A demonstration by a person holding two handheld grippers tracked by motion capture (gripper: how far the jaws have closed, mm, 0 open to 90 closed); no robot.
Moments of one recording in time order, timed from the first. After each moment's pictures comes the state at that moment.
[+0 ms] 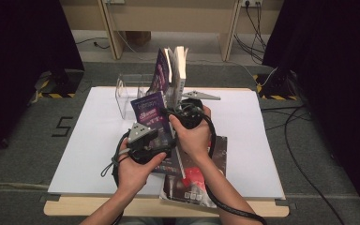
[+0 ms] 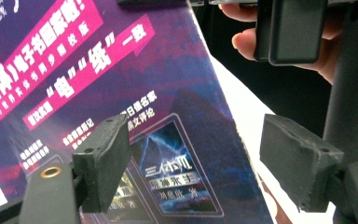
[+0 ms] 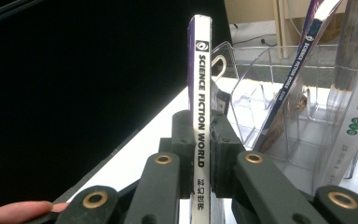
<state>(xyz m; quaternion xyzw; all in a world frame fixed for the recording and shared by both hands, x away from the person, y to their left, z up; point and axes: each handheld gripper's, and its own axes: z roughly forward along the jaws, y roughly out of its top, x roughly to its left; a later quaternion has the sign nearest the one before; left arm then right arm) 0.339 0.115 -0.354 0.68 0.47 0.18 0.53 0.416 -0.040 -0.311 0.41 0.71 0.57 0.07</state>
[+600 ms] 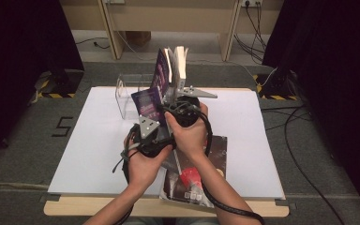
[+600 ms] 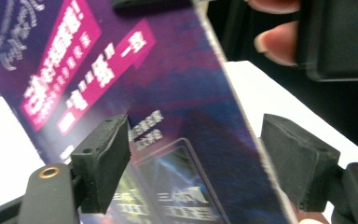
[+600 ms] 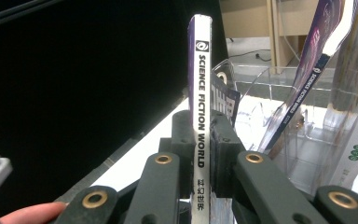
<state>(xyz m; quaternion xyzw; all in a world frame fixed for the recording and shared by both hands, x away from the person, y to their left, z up) 0.351 0.099 -0.350 0.67 0.48 0.28 0.49 0.411 -0.029 -0.298 0.40 0.70 0.58 0.10</state>
